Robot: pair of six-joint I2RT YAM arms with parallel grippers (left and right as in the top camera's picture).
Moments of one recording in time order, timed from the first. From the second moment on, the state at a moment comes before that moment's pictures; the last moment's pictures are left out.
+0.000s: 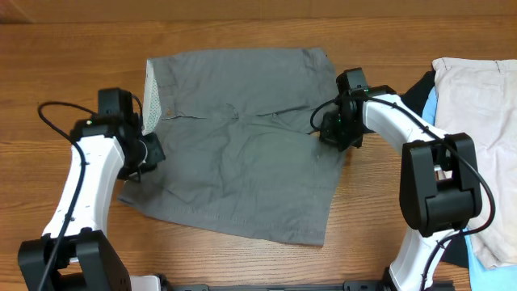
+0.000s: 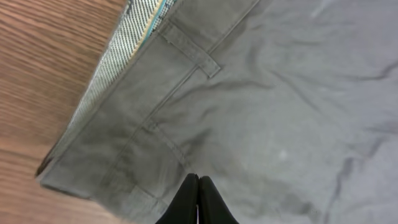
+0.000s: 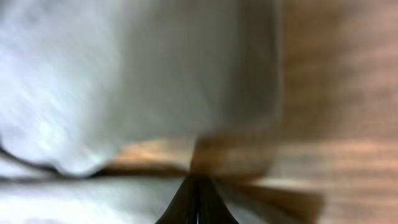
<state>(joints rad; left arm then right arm) 0.13 1.56 1.09 -0.94 0.04 -0.29 0.19 2.03 1.34 -0.75 -0.19 0.43</state>
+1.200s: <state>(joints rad) 0.10 1.25 1.31 -1.35 0.12 -0.29 0.47 1.69 1.57 -1.49 -0.14 0.66</state>
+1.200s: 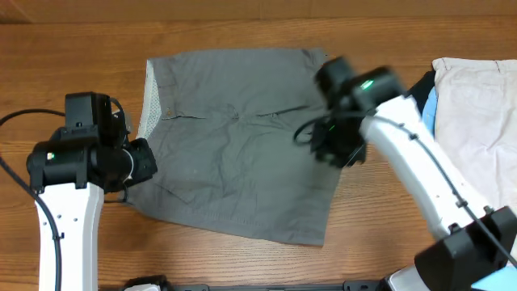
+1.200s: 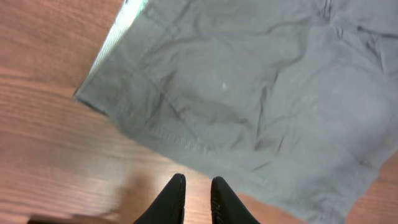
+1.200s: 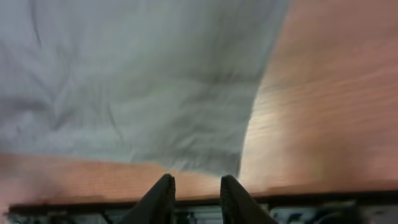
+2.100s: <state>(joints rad) 0.10 1.34 1.30 -1.34 0.12 -0.29 0.57 1.48 0.84 -1.18 -0.45 1.29</state>
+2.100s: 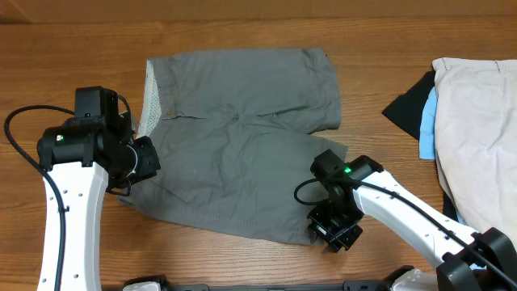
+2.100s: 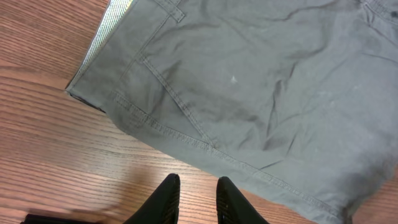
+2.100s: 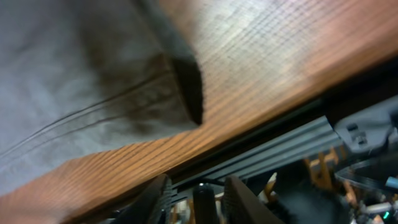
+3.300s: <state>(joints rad) 0.10 1.35 1.30 -1.34 0.12 -0.29 0.60 1.48 0.83 -1.08 -0.37 1.64</state>
